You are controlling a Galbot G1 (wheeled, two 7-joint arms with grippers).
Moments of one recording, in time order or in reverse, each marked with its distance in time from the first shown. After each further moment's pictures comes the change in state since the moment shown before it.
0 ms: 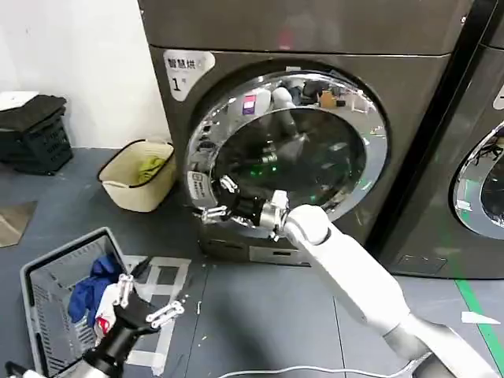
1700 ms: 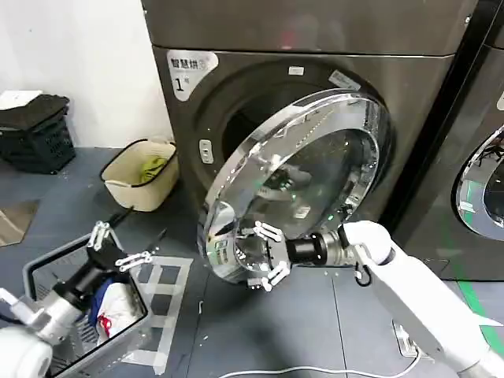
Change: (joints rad) left arm -0.300 0.351 -0.030 0.204 -0.239 0.082 0.064; right arm -0.235 -0.293 0.213 0.204 0.150 0.093 -0.596
